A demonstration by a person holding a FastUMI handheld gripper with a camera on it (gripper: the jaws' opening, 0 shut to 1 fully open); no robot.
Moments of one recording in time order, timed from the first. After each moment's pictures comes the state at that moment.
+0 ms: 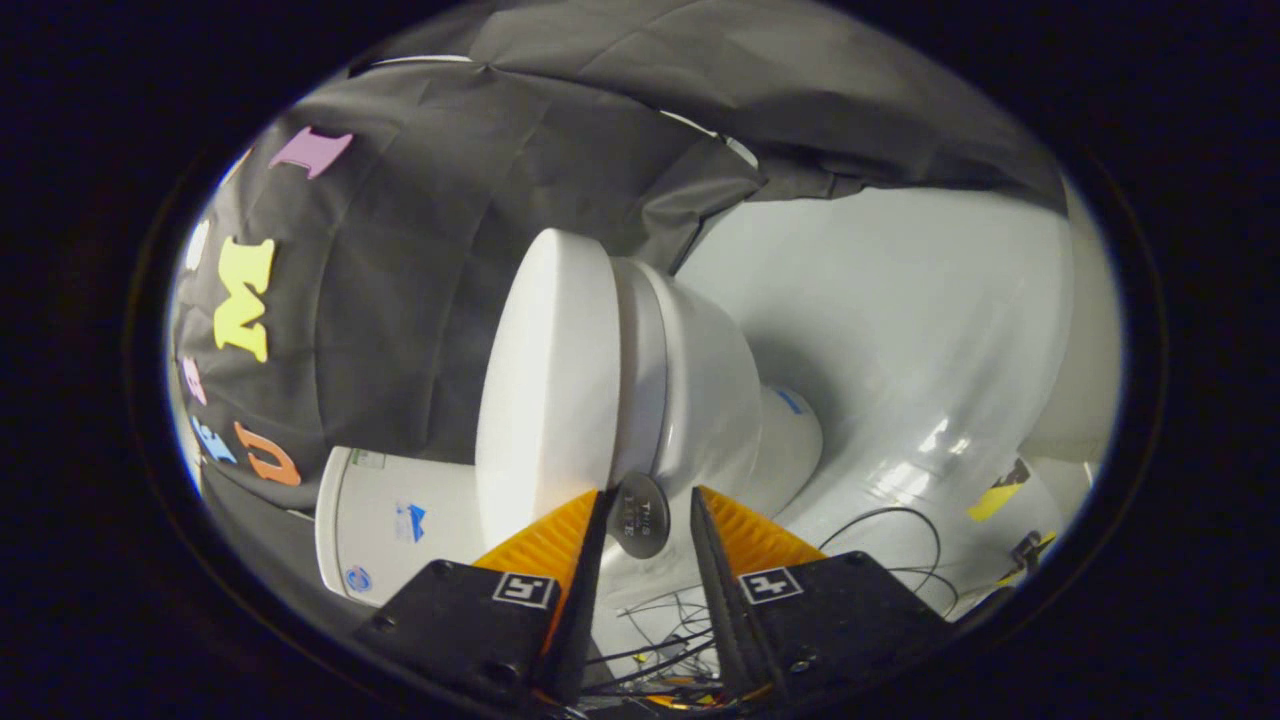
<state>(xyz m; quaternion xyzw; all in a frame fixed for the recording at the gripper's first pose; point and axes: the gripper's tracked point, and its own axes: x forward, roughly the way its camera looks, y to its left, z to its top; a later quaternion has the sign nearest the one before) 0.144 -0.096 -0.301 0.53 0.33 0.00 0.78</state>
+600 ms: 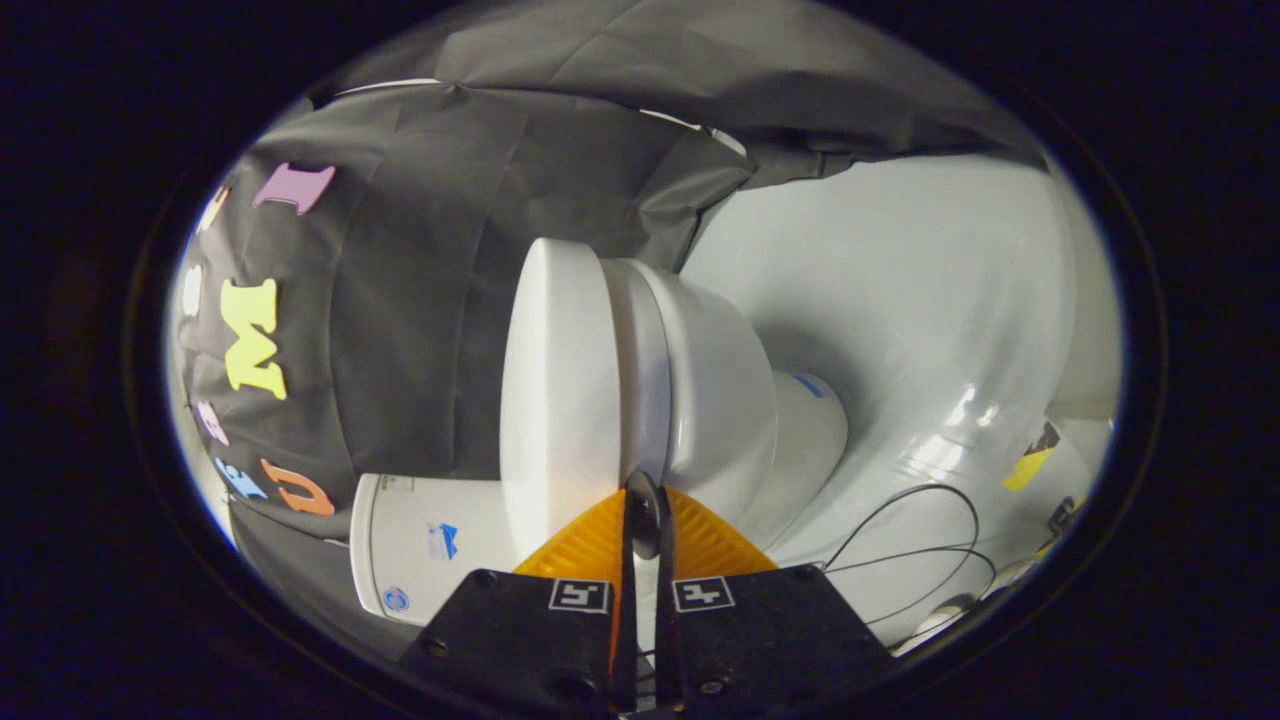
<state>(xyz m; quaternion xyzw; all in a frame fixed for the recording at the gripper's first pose) 0.149 -0.093 -0.297 0.59 0.30 0.01 0.75</state>
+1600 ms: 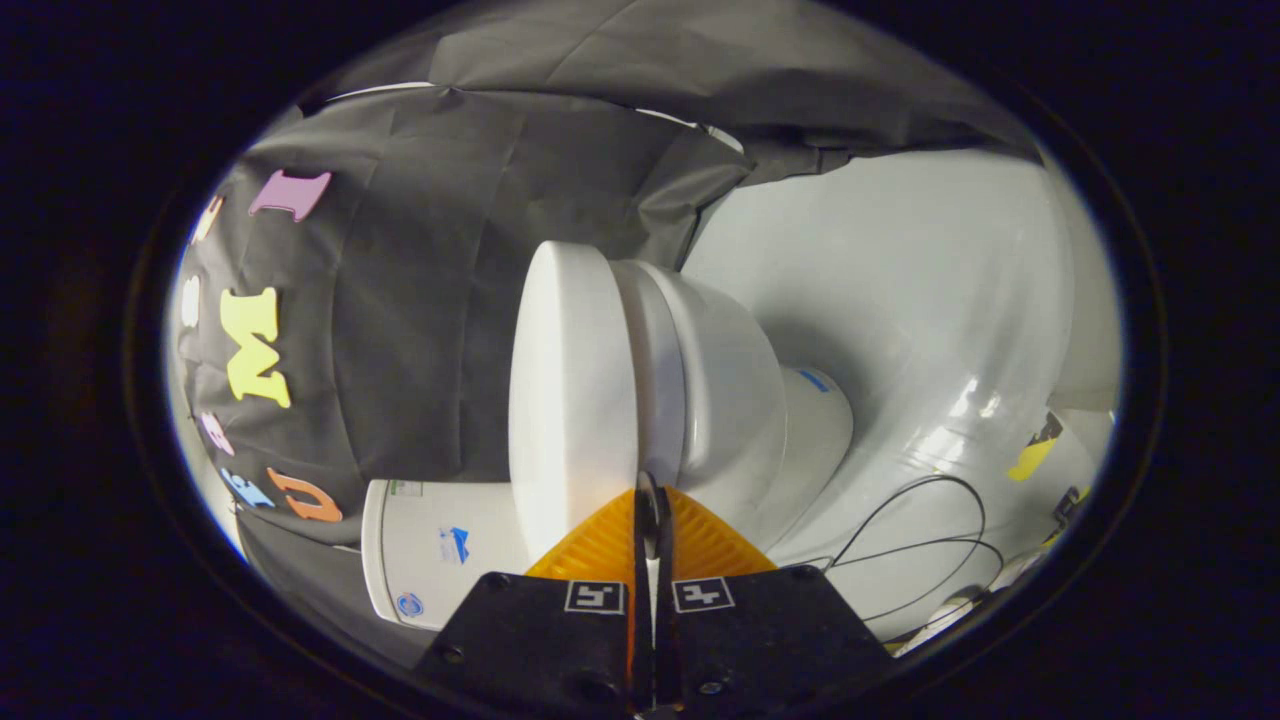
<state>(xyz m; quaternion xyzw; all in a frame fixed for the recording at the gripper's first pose) 0.150 -0.089 -0.287 0.59 0.31 0.01 0.75</state>
